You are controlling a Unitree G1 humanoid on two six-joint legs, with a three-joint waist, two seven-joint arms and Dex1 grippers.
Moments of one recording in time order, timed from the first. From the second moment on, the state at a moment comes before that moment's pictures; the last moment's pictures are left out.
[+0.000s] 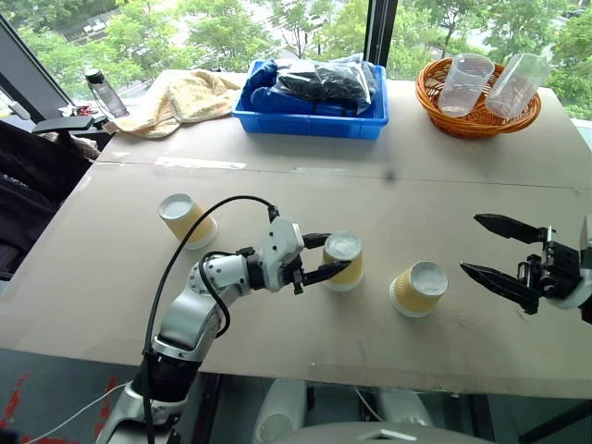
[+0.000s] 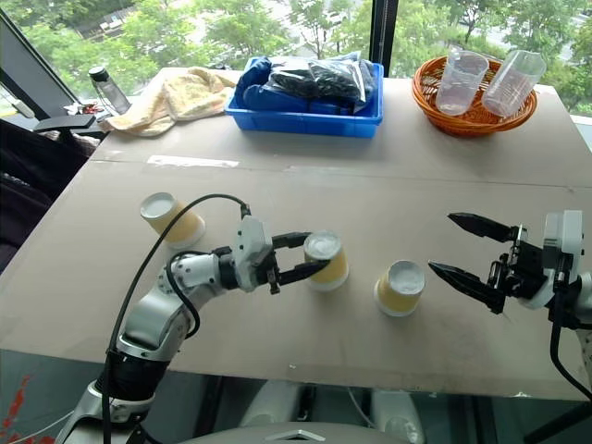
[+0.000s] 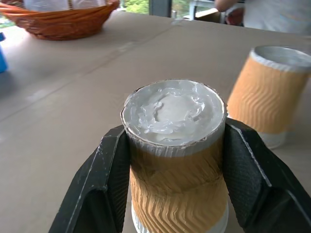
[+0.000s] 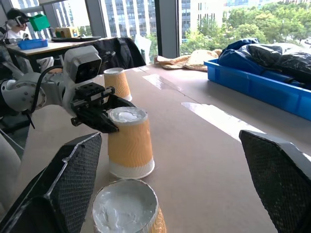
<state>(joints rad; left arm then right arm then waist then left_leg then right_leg) -0.23 0.51 -0.21 -0.27 -0.38 0.23 -1.00 0.12 -0.73 -0.44 -0.34 0.84 0.29 1.19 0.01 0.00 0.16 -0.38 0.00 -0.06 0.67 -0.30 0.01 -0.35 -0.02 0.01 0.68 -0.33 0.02</state>
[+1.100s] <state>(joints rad) -0.32 0.38 -0.32 -0.10 -0.26 0.08 -1.05 0.35 -0.71 -0.53 -0.39 0.83 0.23 1.28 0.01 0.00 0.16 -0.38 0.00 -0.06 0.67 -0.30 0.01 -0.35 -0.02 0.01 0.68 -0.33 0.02</state>
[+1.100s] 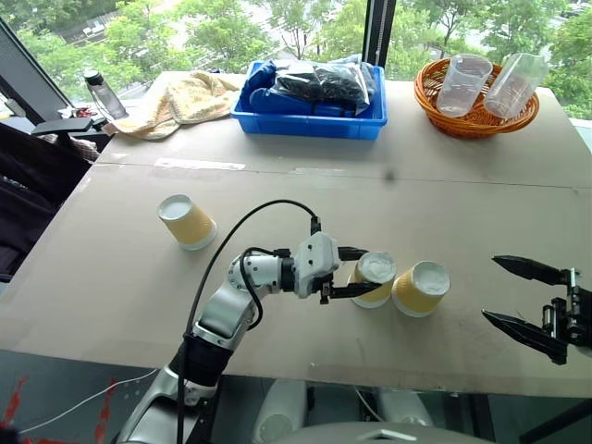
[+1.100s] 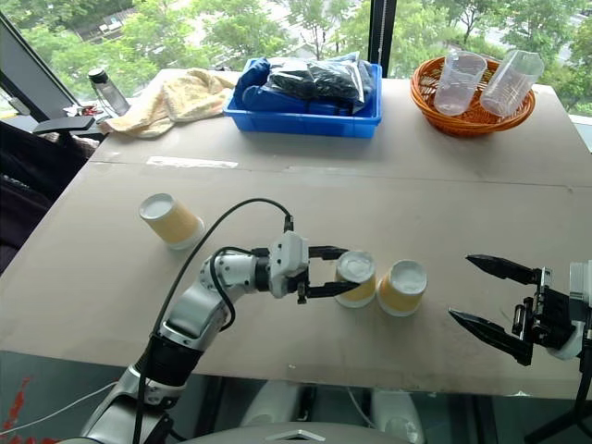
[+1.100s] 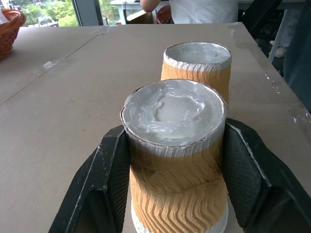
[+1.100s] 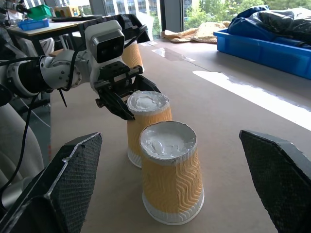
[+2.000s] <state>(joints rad) 0.21 0.24 0.18 -0.52 -0.05 0.01 -0.35 0.15 -0.75 -0.49 -0.33 0.90 0.29 1.30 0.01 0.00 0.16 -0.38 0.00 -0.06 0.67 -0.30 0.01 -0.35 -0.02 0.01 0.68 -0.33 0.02</state>
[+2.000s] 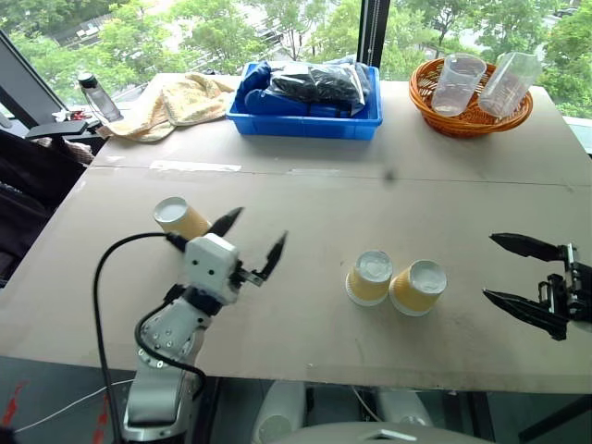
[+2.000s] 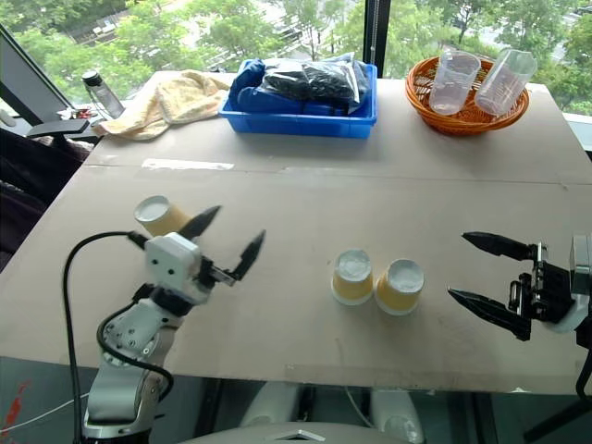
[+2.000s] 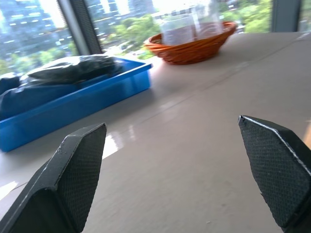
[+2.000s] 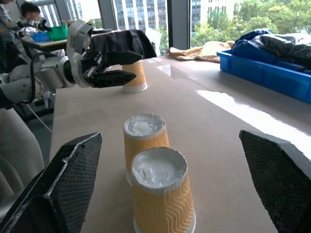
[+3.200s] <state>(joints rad) -0.10 0.24 0.34 -0.20 -0.09 0.20 -0.12 -0.01 -0.74 -0.37 -0.22 0.88 0.33 1.36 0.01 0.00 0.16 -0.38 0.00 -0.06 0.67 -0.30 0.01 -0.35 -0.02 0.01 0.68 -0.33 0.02</state>
